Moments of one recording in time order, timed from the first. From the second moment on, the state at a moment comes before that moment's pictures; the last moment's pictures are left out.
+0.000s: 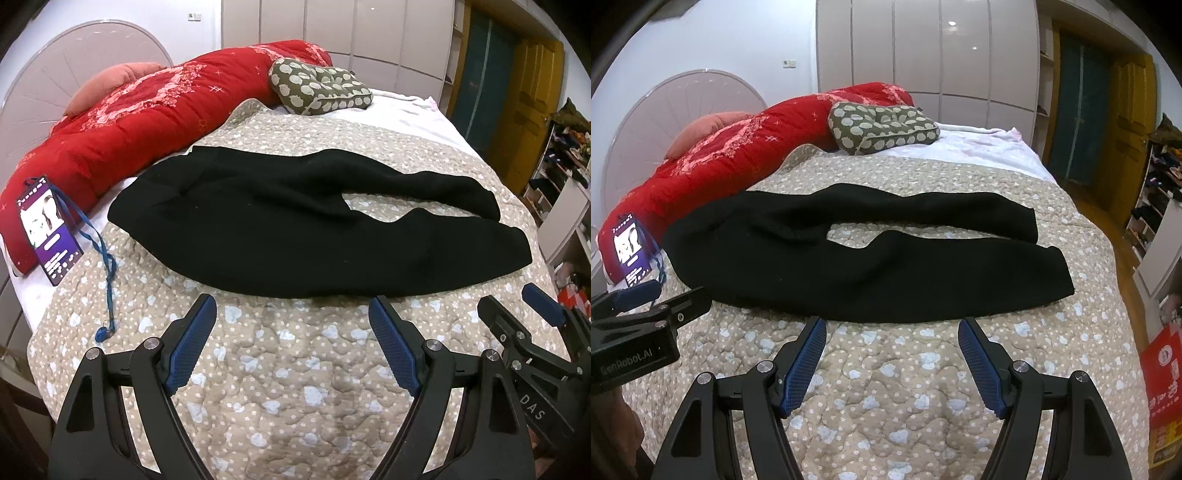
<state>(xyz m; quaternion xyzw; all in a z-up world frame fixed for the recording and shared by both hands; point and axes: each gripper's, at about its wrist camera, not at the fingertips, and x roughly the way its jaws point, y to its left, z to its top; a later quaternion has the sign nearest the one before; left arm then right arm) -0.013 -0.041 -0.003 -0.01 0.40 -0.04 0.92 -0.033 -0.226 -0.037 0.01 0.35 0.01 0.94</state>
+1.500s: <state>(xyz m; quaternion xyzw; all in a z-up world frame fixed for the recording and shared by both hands) 0.002 -0.031 -0.024 -0.02 0.43 -0.03 0.90 -0.022 -0.229 -0.052 0.04 0.38 0.02 0.92</state>
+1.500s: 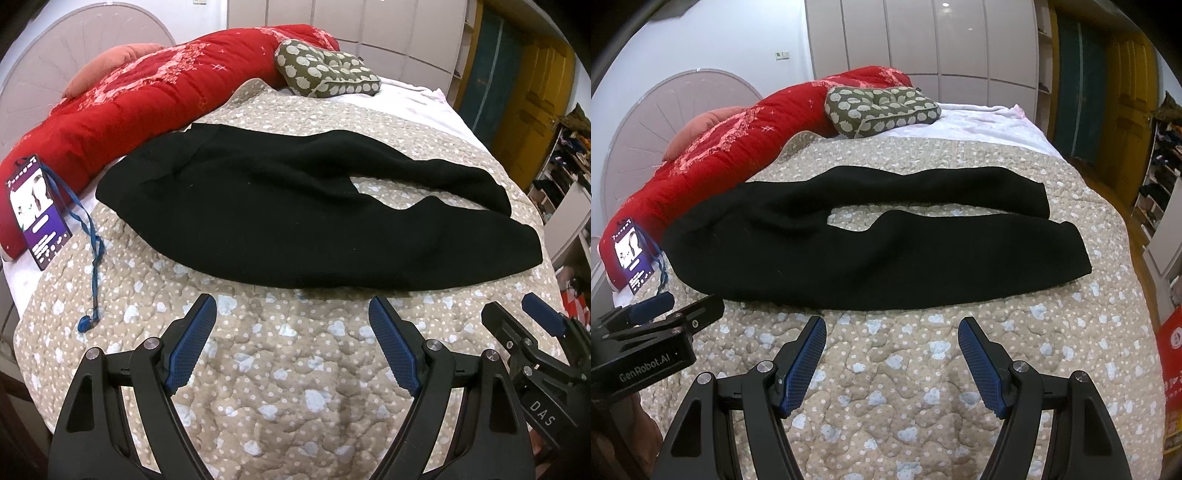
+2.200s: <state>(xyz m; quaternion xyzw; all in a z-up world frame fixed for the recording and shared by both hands) 0.009 -0.023 -0.031 -0.03 0.44 -0.03 0.90 -0.012 -0.229 -0.062 0.04 0.39 0.01 0.92</state>
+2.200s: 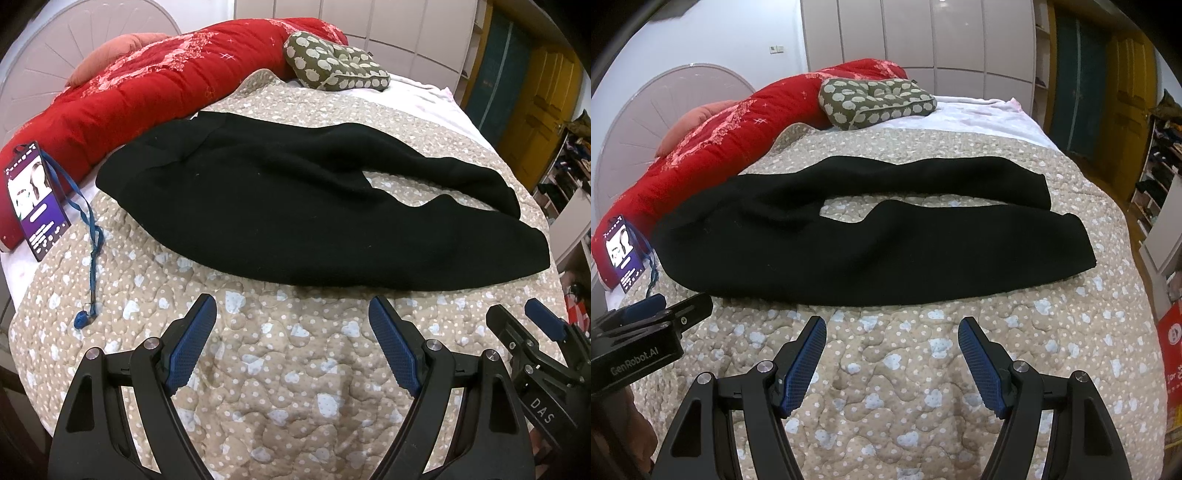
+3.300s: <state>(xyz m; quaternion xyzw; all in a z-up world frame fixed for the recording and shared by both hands) 0.037 0.053 -0.037 -0.12 0.45 0.03 0.88 -0.006 -0.268 -0.075 0.06 0.40 -0.01 0.91</state>
